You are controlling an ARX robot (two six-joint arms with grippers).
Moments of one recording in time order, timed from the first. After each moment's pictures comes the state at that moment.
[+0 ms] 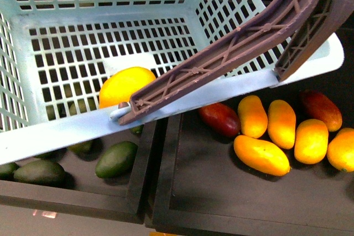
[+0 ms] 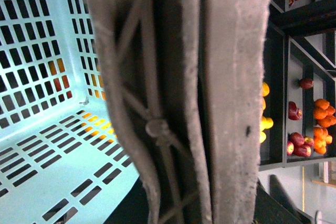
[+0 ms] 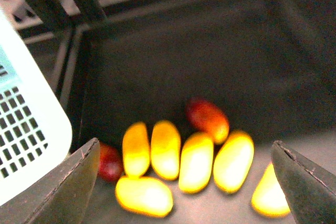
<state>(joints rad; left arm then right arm) -0.62 1.60 1.37 -0.38 0.20 -0.84 -0.02 0.77 0.25 0.15 0.11 0.26</state>
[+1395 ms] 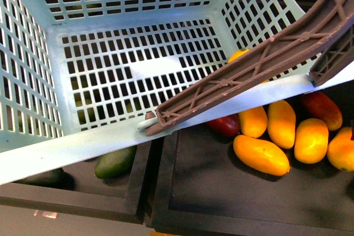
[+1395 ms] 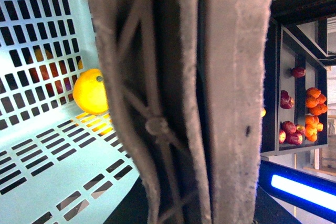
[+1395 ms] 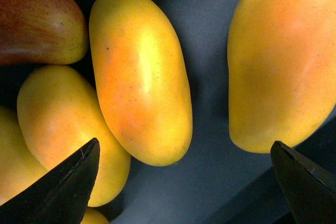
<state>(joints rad) -0.63 1.60 1.37 -0.38 0.22 -0.85 -0.24 2.24 0.88 0.19 0.08 0.72</state>
